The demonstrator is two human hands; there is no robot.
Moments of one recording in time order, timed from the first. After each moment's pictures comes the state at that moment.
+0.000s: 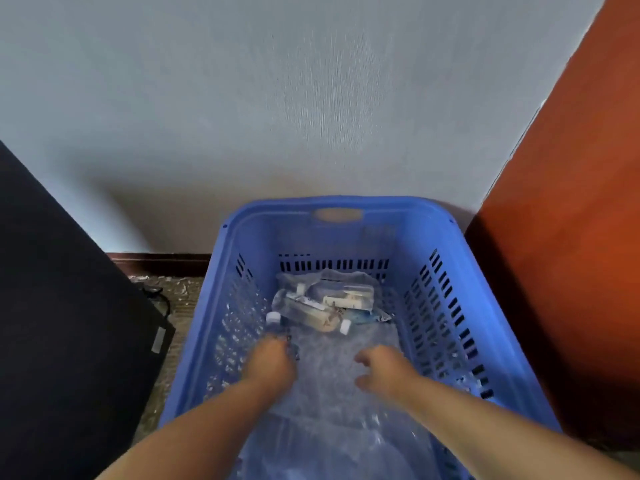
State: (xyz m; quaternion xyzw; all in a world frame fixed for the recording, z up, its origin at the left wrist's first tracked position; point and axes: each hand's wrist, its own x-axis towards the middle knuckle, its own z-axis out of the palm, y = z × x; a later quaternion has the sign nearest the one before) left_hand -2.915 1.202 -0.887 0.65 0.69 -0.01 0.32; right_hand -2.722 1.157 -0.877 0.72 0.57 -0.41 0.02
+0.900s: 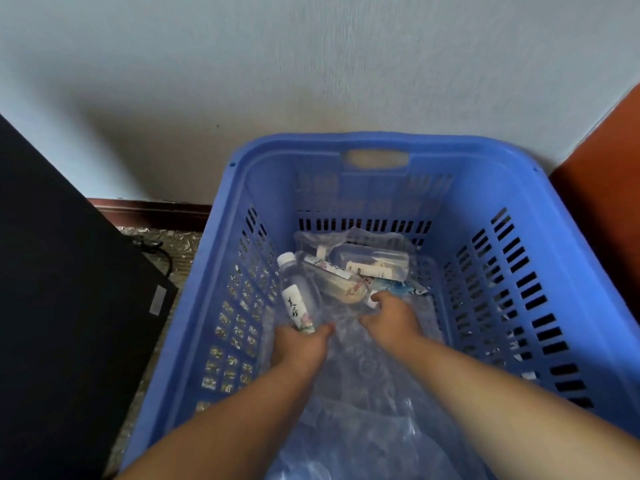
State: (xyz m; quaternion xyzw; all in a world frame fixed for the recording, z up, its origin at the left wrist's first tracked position) left_hand -2.895 1.204 -0.958 0.29 0.80 0.22 0.48; right_hand -2.751 1.217 -0.957 0.79 0.48 -0.36 -0.15
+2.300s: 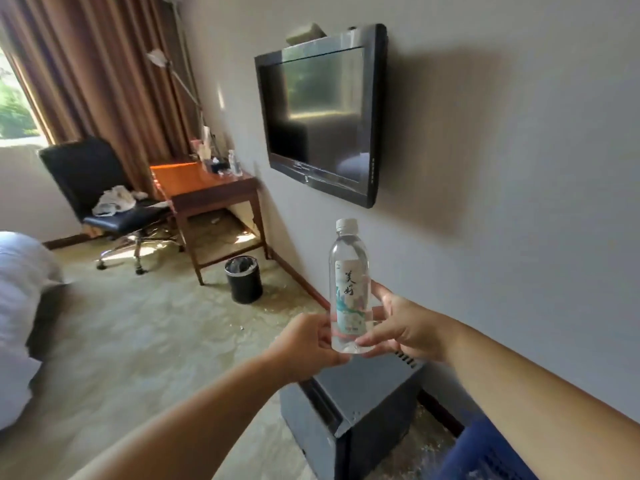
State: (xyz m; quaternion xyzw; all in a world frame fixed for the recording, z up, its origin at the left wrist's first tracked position) left_hand -3.180 0.848 -0.070 0.49 0.73 0.38 0.30; right_hand -3.049 1.001 -0.057 0.17 0.68 -0.72 0.00
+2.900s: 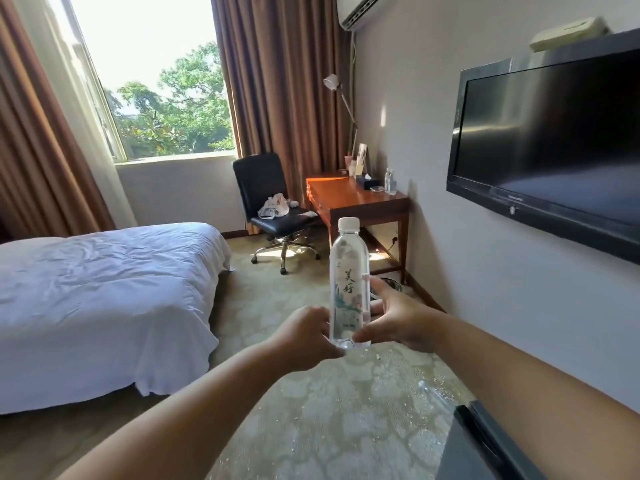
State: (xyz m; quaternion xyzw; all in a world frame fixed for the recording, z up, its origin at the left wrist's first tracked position) left_hand -3.530 0.597 -0.034 0.33 0.86 0.37 0.15; right_hand -3.475 0.791 -0.036 0.01 0.75 -0.65 0.09
